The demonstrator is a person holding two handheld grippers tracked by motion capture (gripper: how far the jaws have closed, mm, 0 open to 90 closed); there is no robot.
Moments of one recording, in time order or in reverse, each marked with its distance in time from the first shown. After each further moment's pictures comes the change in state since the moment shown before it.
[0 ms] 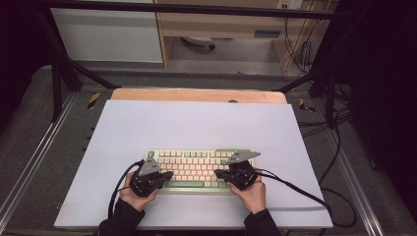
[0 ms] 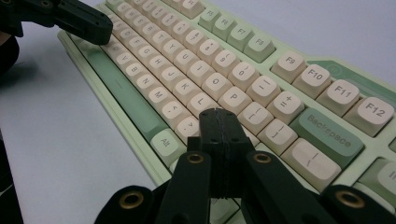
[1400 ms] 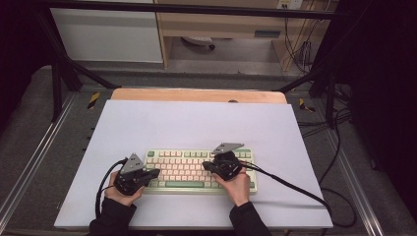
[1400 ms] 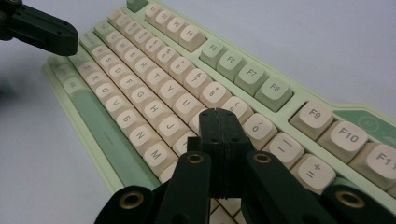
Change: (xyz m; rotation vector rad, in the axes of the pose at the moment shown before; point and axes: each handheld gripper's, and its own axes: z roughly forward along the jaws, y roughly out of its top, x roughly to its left) left arm 0.025 -0.013 -0.024 -0.018 0.026 -0.036; right arm 0.005 0.029 0.039 0.004 -0.014 0.037
